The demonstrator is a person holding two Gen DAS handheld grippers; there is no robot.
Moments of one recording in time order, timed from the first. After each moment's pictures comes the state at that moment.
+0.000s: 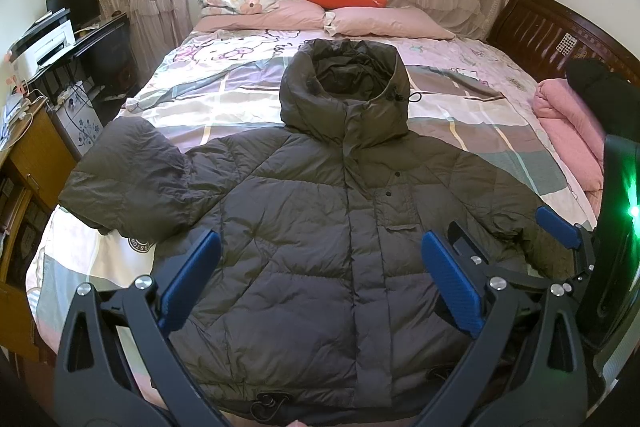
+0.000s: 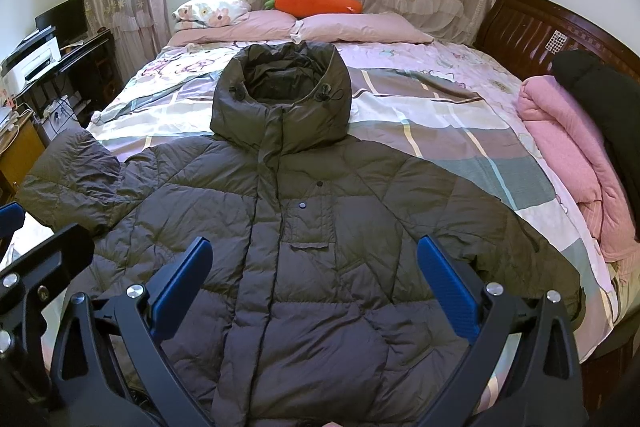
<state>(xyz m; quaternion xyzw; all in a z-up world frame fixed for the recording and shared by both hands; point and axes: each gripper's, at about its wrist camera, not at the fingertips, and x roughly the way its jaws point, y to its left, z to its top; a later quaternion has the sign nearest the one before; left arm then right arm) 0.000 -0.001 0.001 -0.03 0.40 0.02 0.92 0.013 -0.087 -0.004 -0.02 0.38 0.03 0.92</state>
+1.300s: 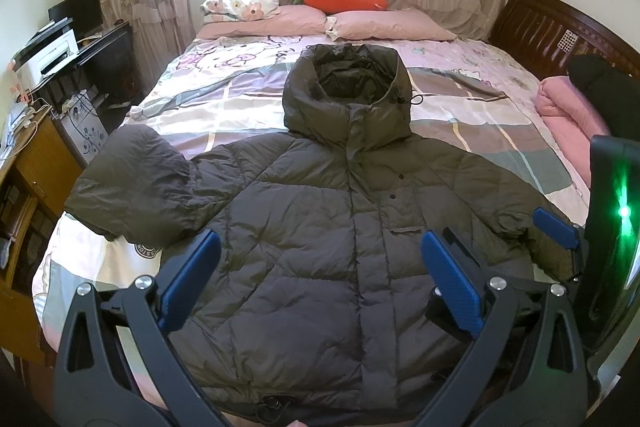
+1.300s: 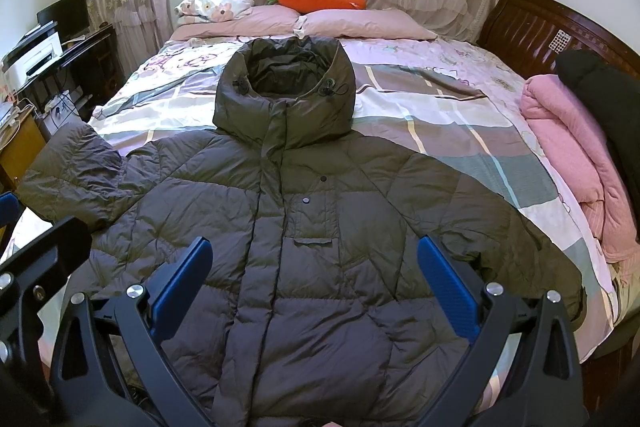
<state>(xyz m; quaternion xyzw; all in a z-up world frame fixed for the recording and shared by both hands) -0.003 0.010 -0.003 -0.01 0.39 0.02 0.92 0.013 -0.083 -0.008 -0.02 0.39 0.03 0.92</state>
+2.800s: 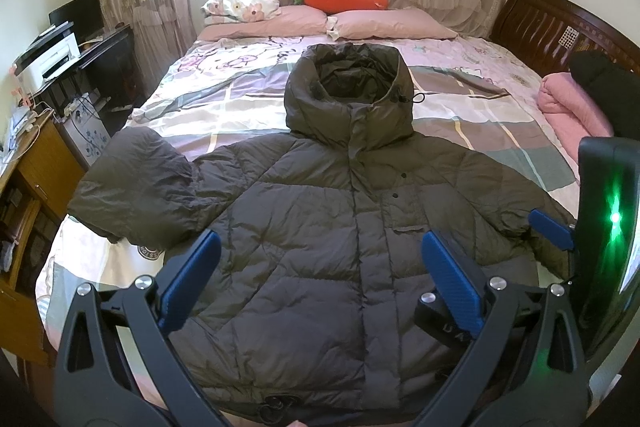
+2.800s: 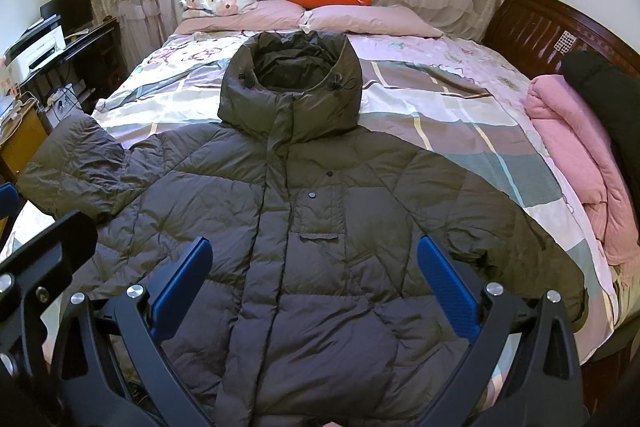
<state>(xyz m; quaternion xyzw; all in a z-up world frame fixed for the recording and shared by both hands) -0.008 0.010 -0.007 -0.01 0.39 0.03 0.92 0.013 -0.081 -0.012 -0.03 0.39 0.03 0.92</state>
